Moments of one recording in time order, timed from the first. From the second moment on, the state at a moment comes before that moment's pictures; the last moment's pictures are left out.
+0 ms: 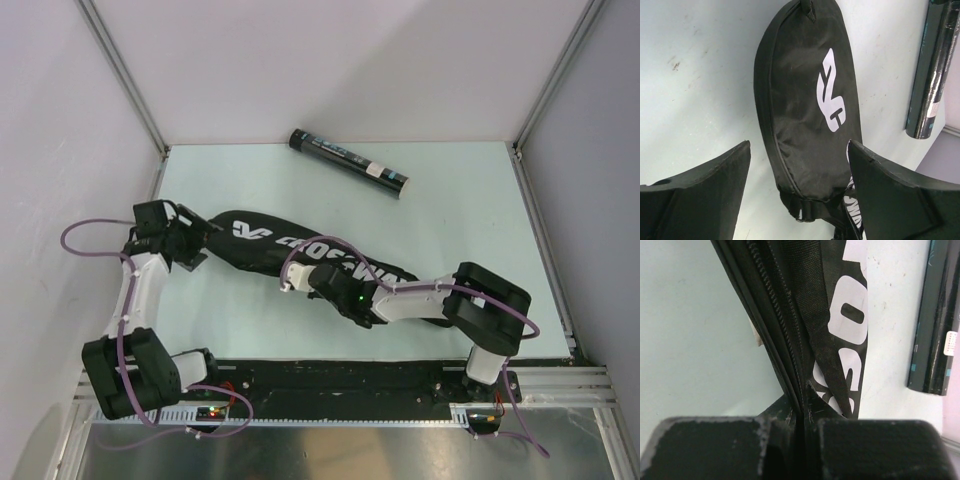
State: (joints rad) left arm 0.25 1.20 0.86 -0.53 0.25 -0.82; right arm 1.12 1.75 0.90 0.17 0.50 -0.55
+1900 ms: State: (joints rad) left arm 0.24 1.32 0.81 -0.43 0.34 -0.92; right arm 0.97 1.70 0.99 0.09 0.06 -0.21
